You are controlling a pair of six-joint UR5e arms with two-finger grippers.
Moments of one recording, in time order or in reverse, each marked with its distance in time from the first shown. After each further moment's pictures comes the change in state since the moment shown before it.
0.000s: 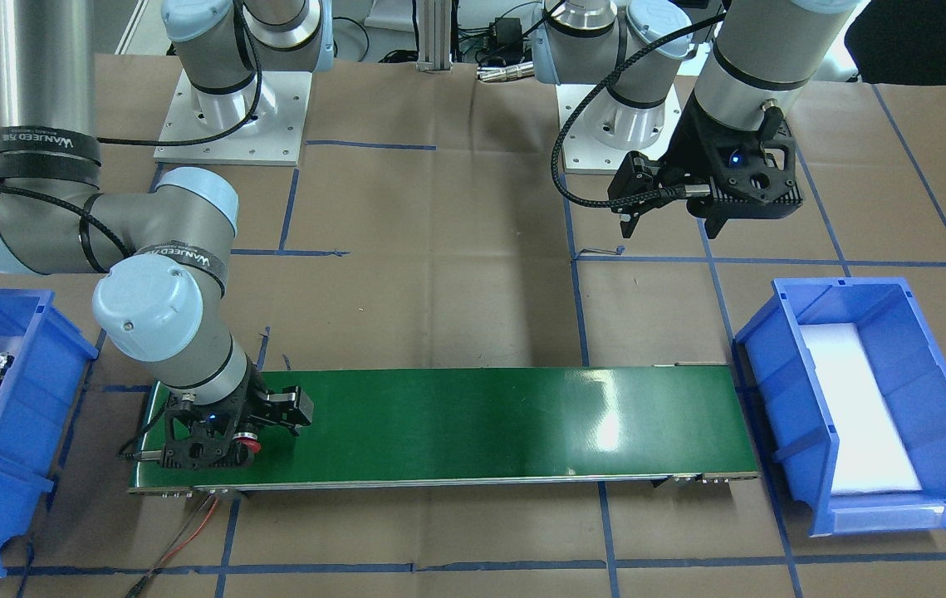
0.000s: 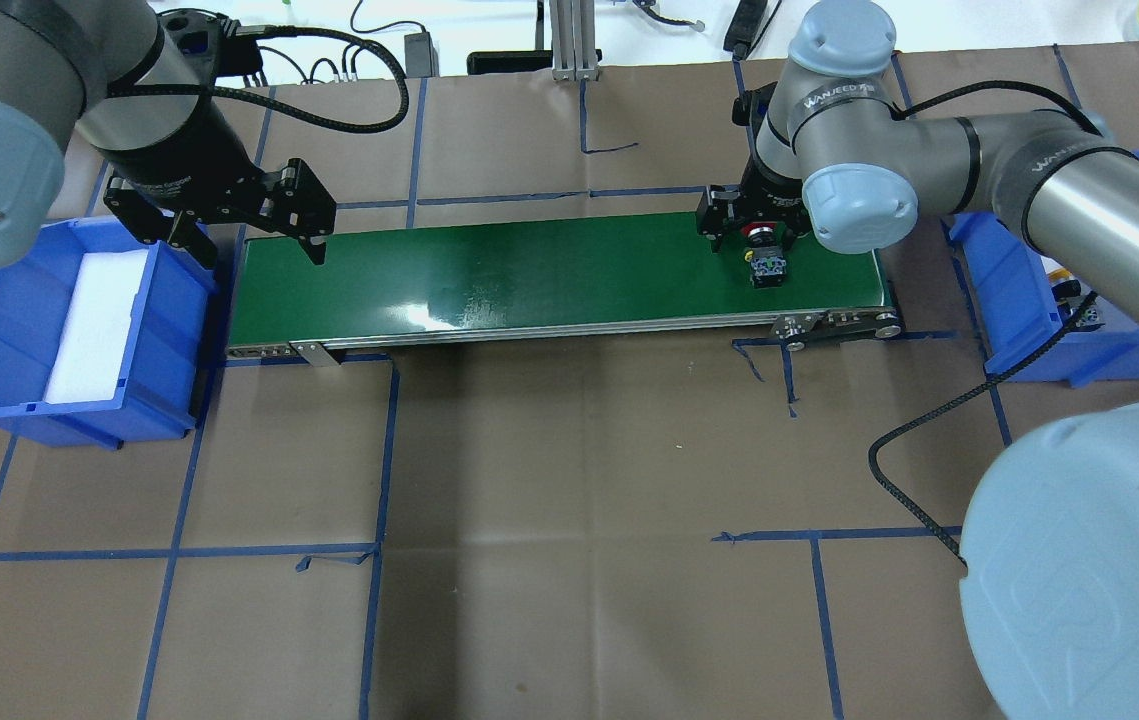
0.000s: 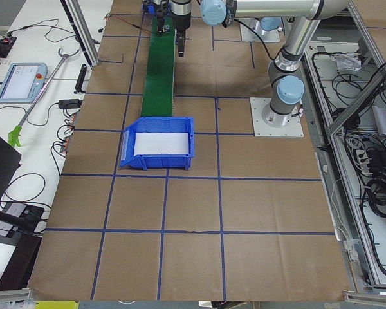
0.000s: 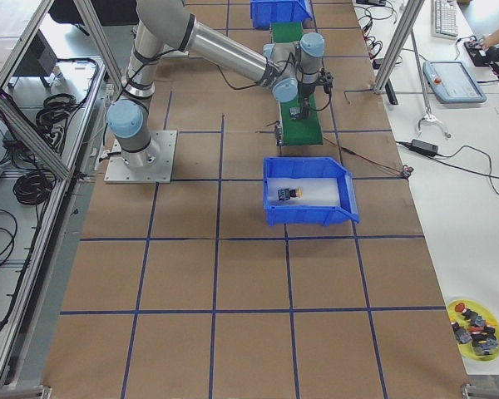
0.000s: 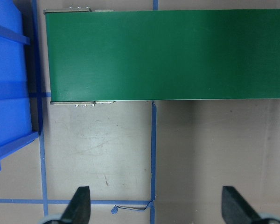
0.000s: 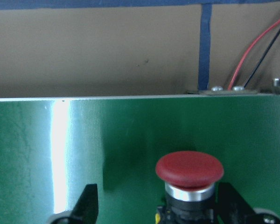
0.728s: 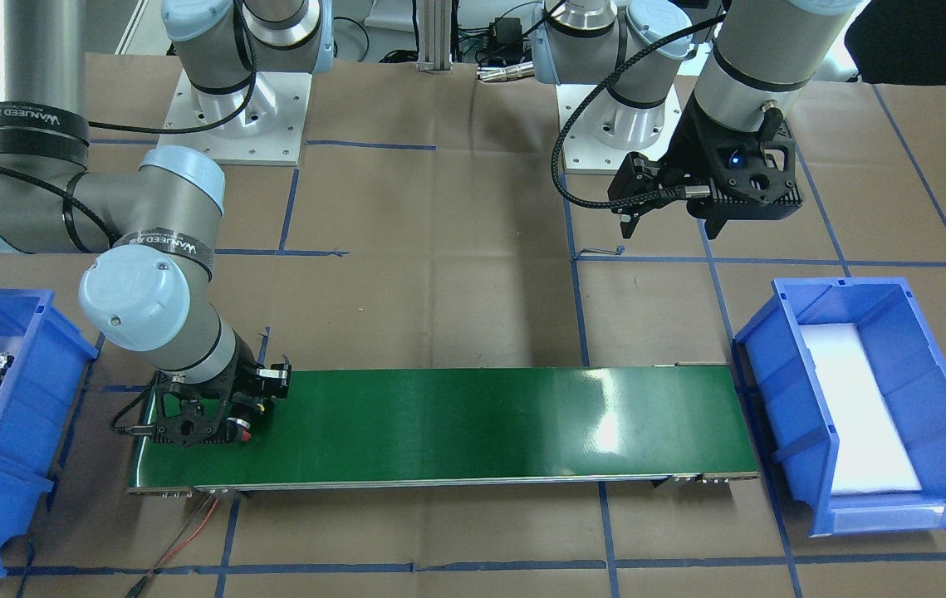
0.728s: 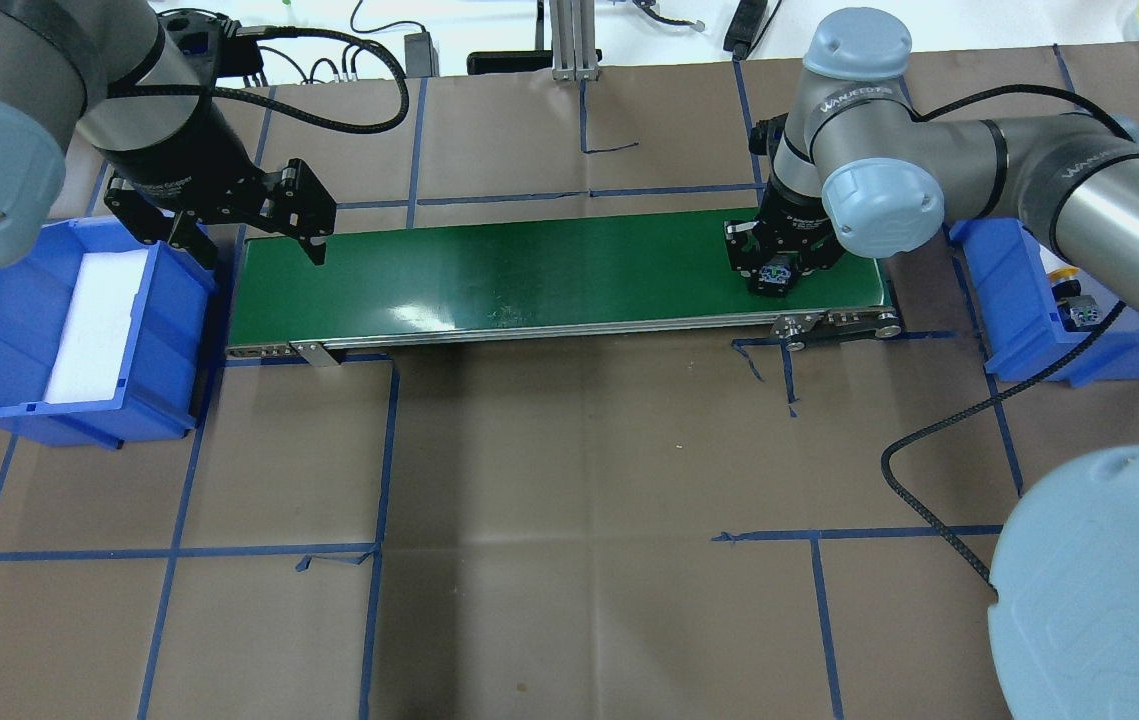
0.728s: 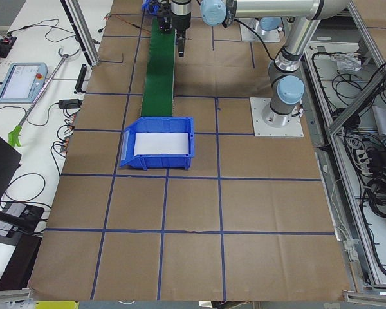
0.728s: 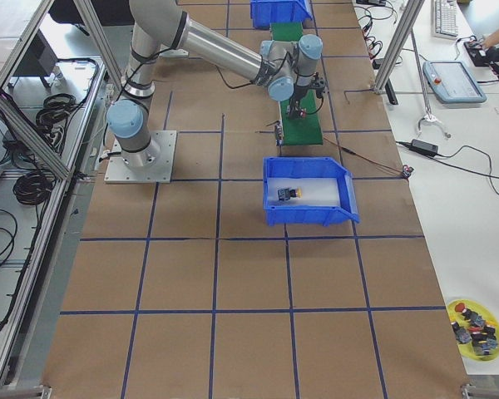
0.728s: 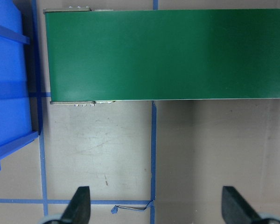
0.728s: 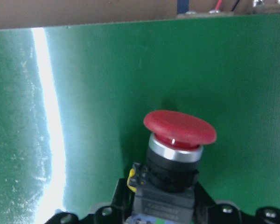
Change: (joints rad) left arm 0.000 0.000 0.000 0.000 0.001 0.000; right arm -0.021 -0.049 0.017 0.142 -0.022 0.003
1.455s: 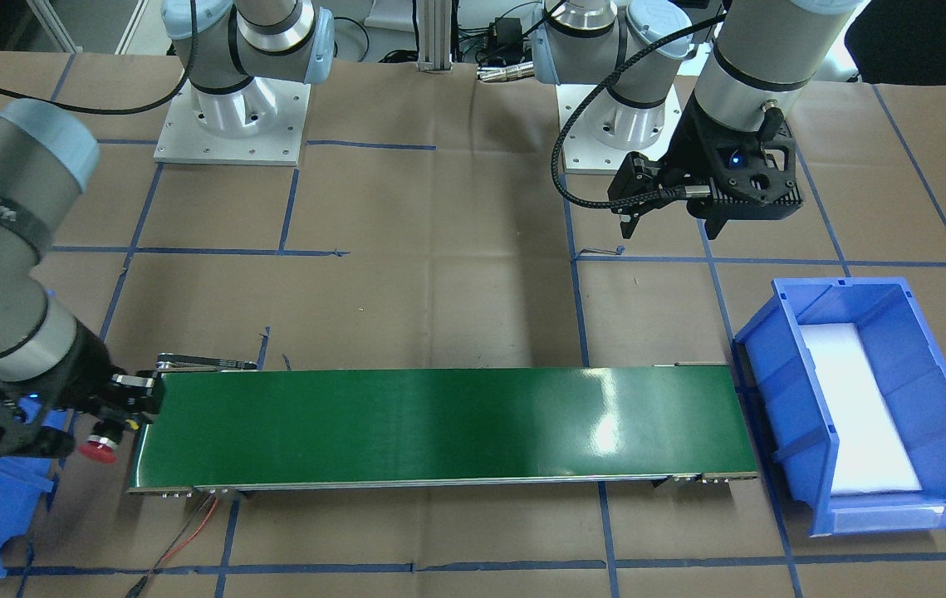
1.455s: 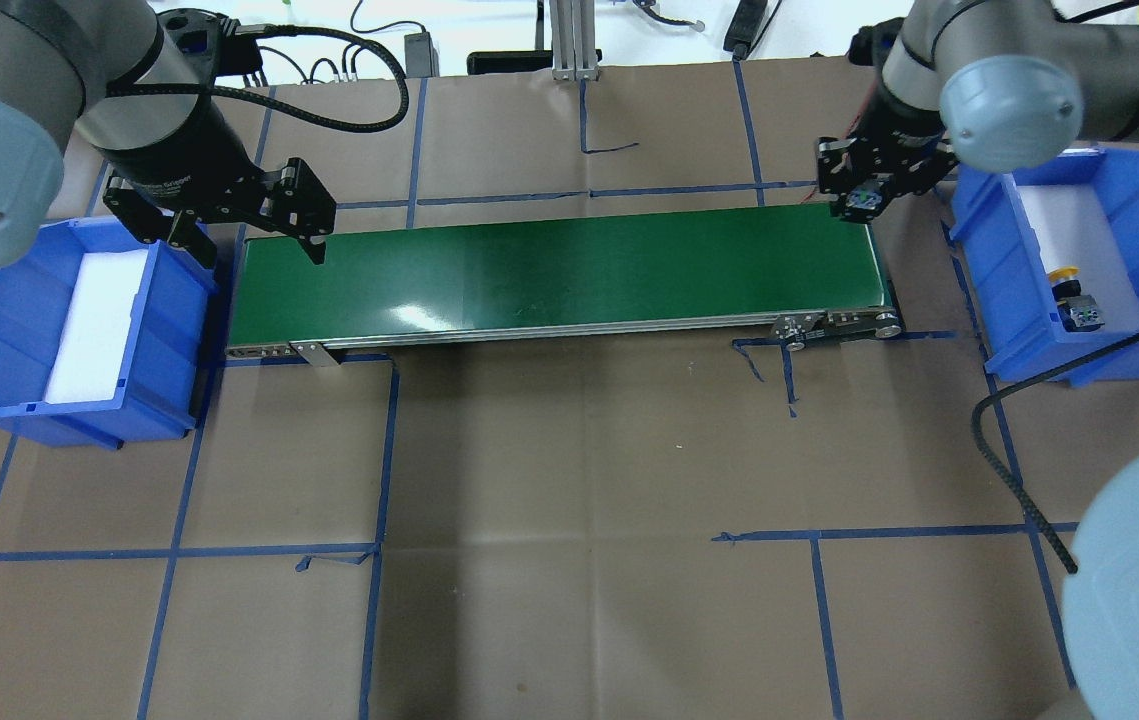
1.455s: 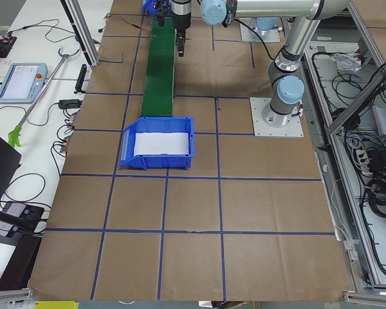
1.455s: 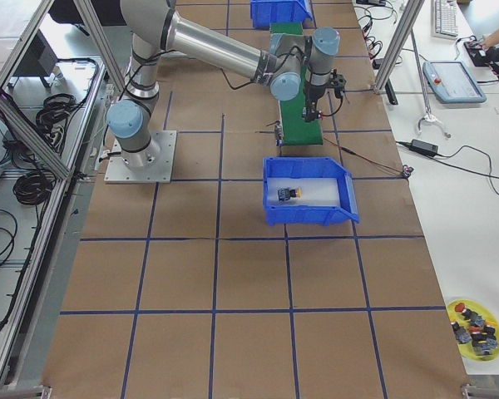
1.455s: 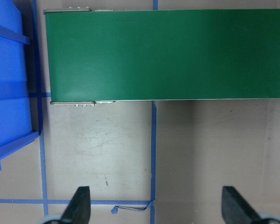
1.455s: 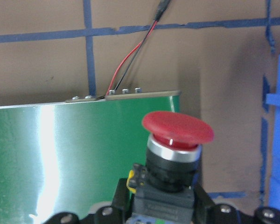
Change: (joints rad) left arm 0.000 0.000 0.001 0.000 -0.001 0.000; right arm -0.190 -0.049 -0.158 0.104 0.001 -0.180
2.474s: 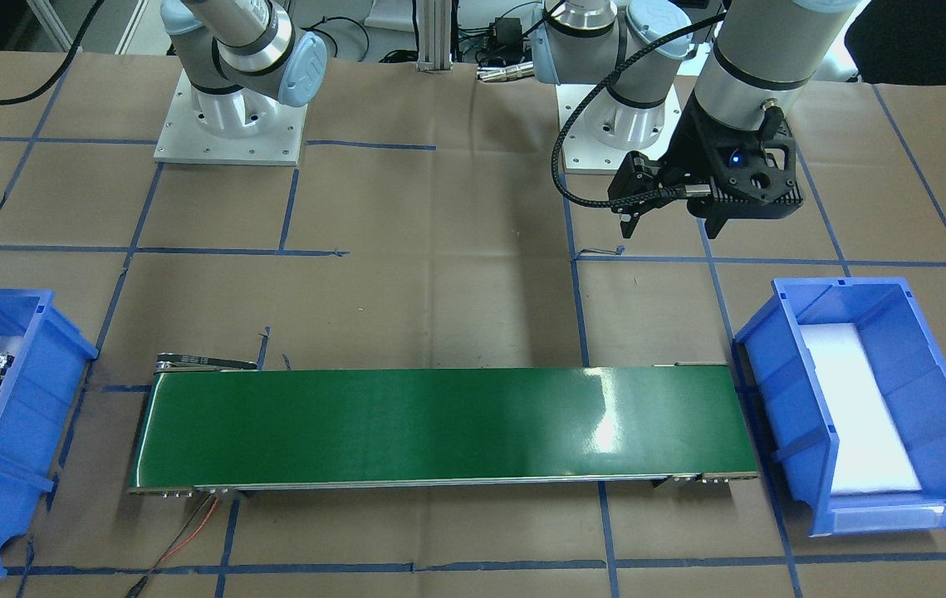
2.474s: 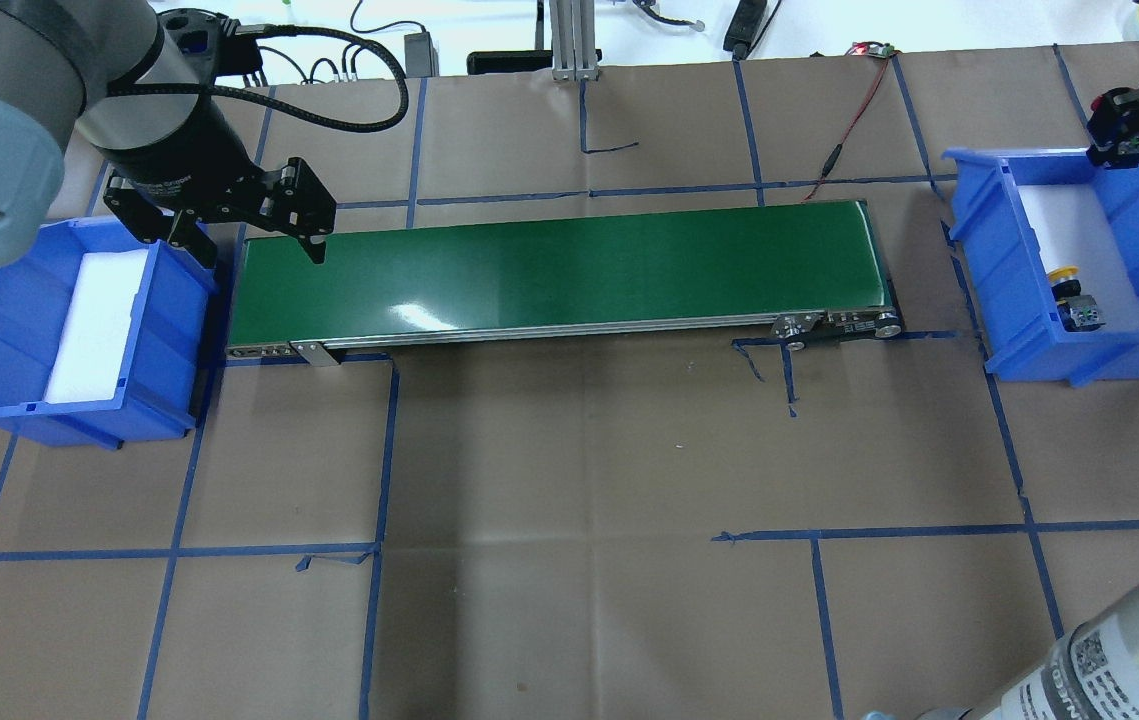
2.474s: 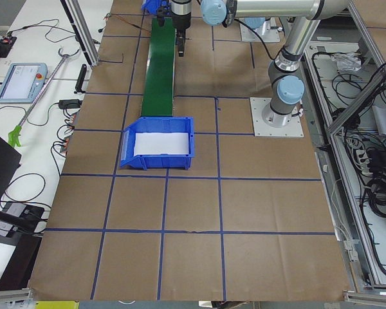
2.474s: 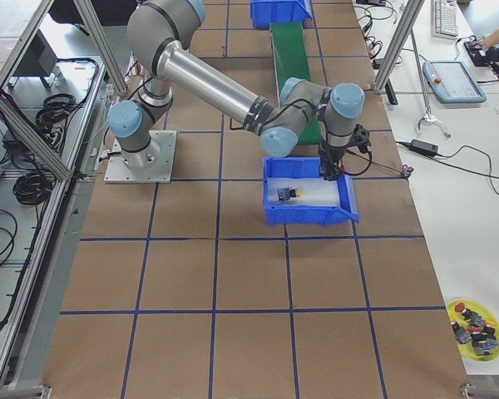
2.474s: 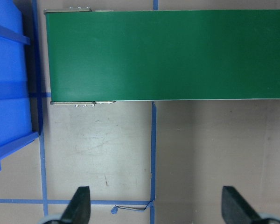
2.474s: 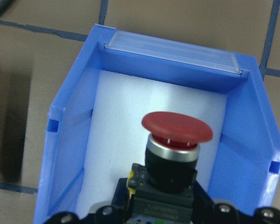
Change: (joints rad) left arm 0.000 0.000 0.000 0.000 0.000 -0.002; right arm -0.331 0.102 -0.144 0.027 0.000 -0.545
